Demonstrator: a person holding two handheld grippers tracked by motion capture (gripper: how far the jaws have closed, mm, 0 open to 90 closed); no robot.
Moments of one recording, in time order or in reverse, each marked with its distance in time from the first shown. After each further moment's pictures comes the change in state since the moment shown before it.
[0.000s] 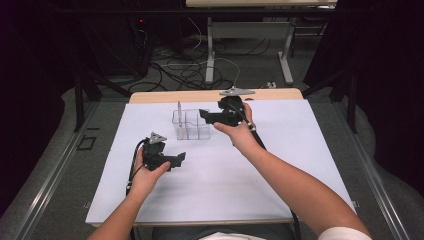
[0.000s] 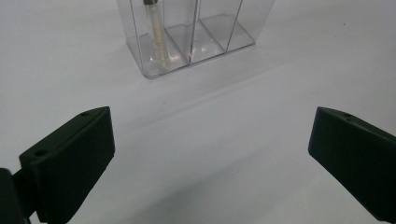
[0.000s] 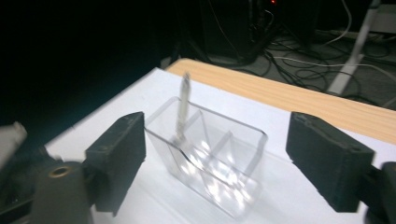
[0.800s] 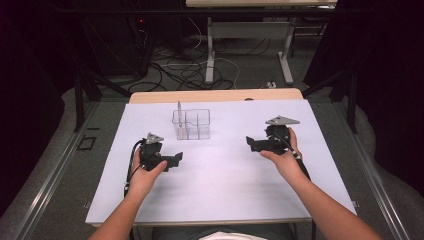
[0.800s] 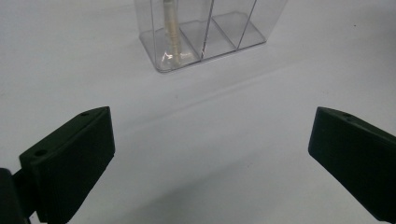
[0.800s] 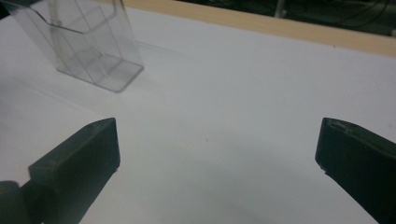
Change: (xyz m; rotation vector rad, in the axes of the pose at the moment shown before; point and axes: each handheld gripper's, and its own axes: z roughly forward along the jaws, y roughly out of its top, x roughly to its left) left arm 0.006 -0.003 -0.004 -0.001 0.015 -0.024; right arm -0.083 -0.099 -0.080 0.120 -0.227 0.024
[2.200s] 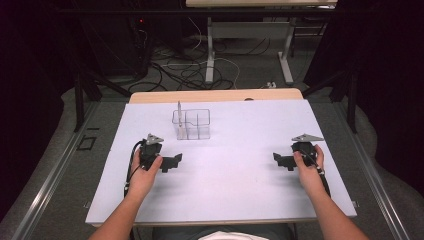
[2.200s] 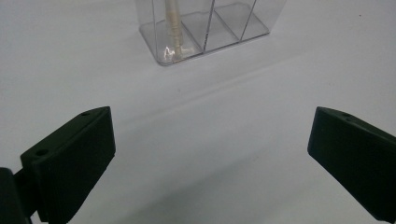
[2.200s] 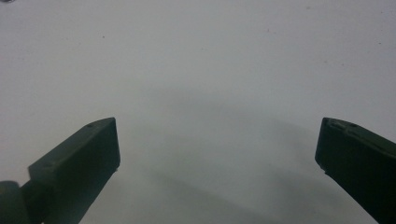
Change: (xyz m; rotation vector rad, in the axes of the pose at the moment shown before) left arm 0.003 -0.004 0.004 0.016 -0.001 0.010; right arm -0.070 -0.070 -0.013 0.111 -0.086 0.032
